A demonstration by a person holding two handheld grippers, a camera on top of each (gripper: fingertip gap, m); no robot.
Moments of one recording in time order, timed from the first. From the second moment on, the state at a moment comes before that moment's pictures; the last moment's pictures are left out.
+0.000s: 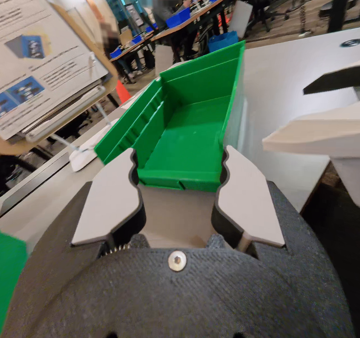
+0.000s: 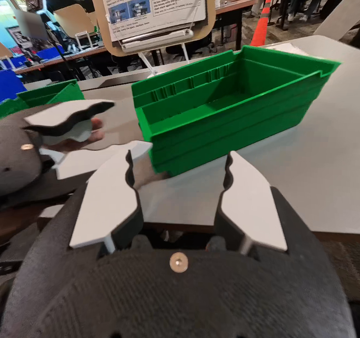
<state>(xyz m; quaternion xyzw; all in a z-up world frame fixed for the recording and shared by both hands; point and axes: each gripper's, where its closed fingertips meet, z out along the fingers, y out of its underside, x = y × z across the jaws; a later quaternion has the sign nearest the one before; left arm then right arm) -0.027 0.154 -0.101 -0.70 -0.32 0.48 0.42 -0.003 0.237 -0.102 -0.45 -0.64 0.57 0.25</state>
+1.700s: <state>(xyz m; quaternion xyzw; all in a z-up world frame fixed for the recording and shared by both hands) -0.027 0.028 -0.138 -0.66 -0.50 0.39 0.39 -0.177 0.521 -0.136 -0.55 -0.63 0.41 0.36</state>
